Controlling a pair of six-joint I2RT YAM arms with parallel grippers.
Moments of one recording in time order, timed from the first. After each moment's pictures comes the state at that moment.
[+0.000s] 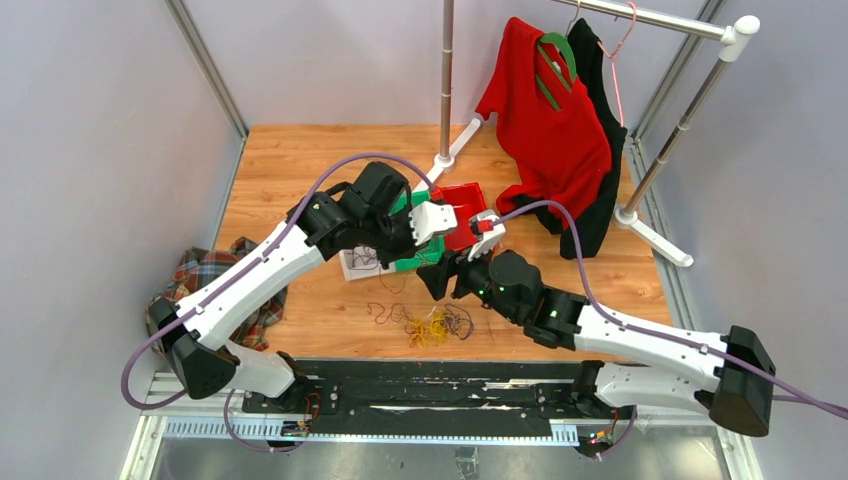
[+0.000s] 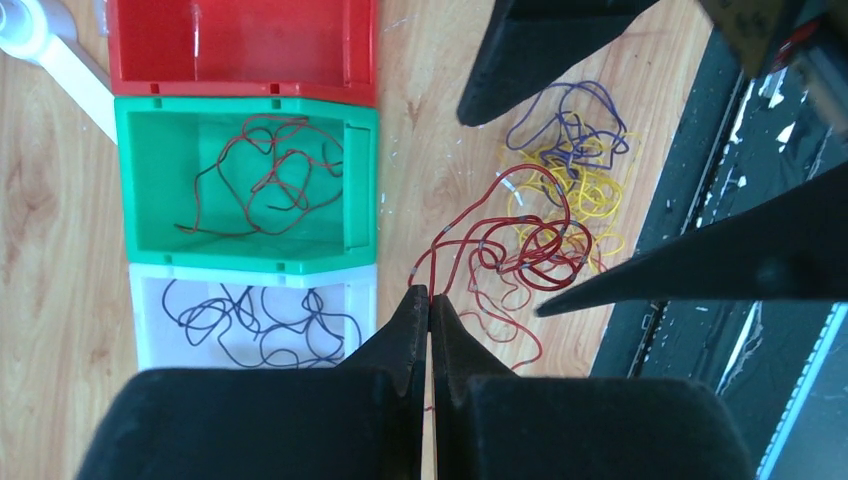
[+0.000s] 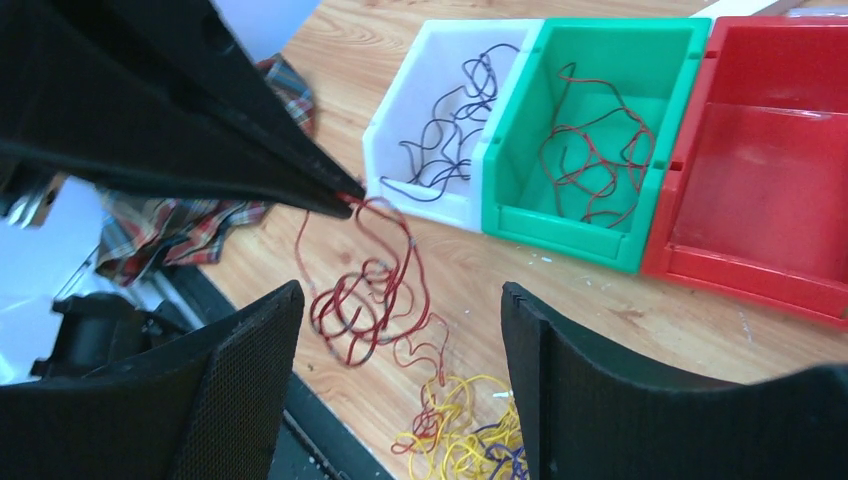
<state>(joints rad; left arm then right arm) -0.79 1.37 1.45 -0.96 0.25 0.51 1.10 1.02 0.69 0.14 0.29 0.46</state>
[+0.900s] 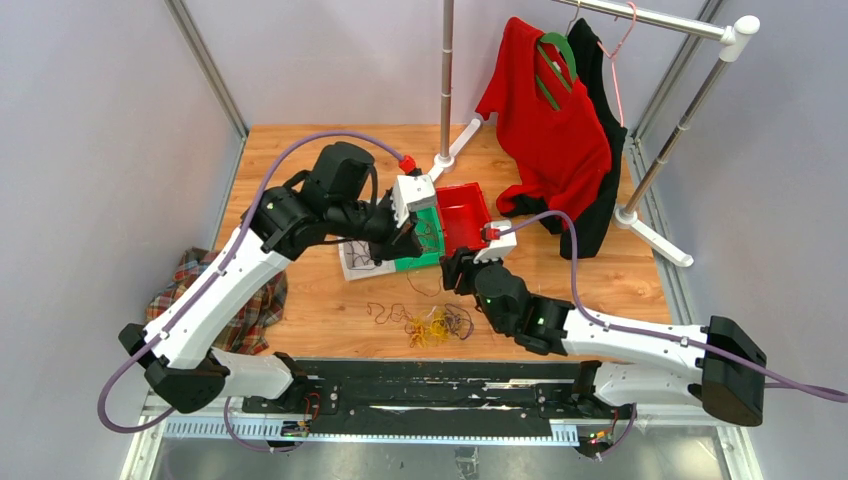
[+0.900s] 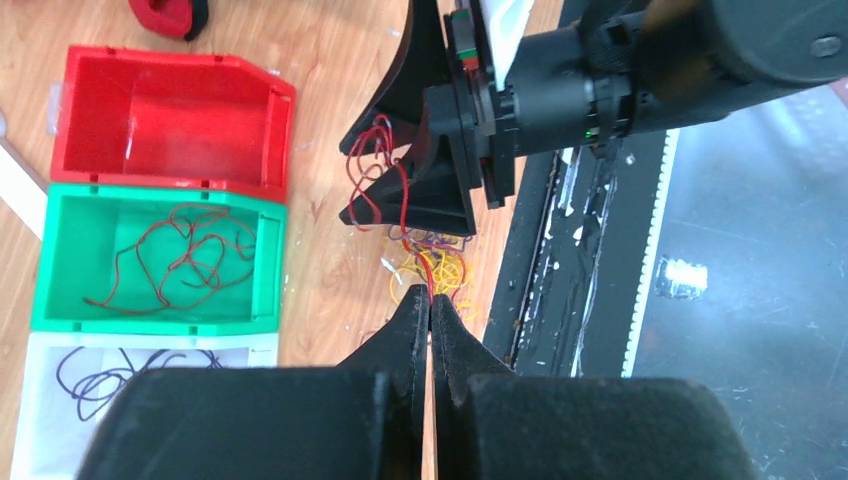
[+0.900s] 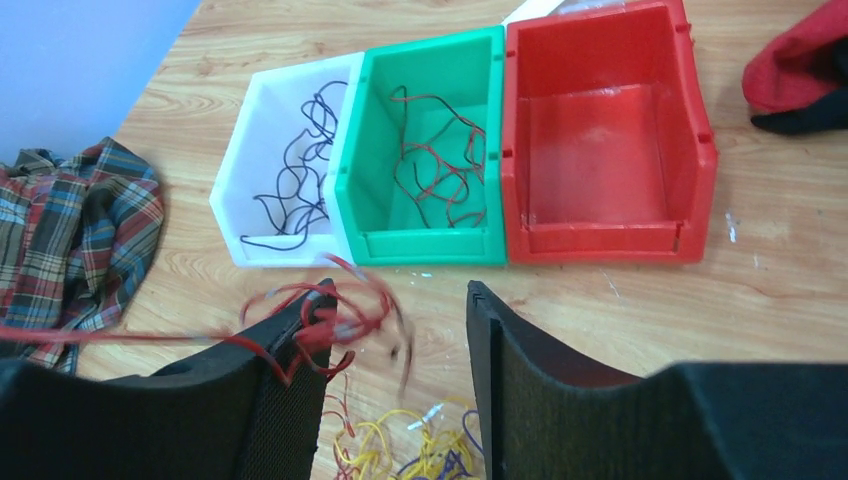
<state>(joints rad) -0.75 1.28 1.56 -0.98 0.52 0.27 1.15 1.12 0.66 0.19 0.71 0.50</state>
